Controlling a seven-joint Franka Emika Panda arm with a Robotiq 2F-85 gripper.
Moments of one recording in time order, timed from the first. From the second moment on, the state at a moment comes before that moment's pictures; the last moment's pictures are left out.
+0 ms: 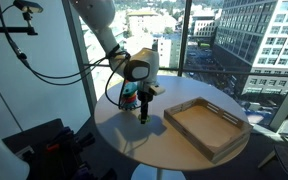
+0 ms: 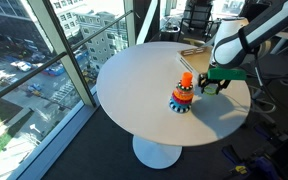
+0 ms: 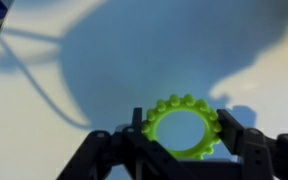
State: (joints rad) arm 0.05 0.55 -0.07 -2.14 0.07 2.54 0.62
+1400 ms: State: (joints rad) arm 0.09 0.53 -0.07 -2.03 0.11 2.36 0.52
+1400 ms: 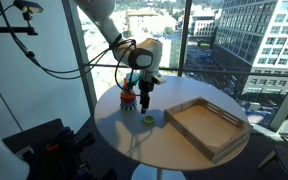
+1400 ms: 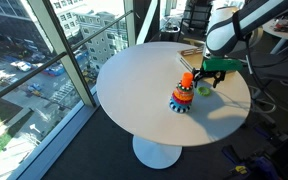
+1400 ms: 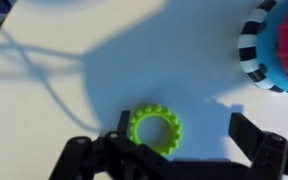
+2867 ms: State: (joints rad) arm 0.09 0.02 0.00 -2.03 0.03 1.84 0.36
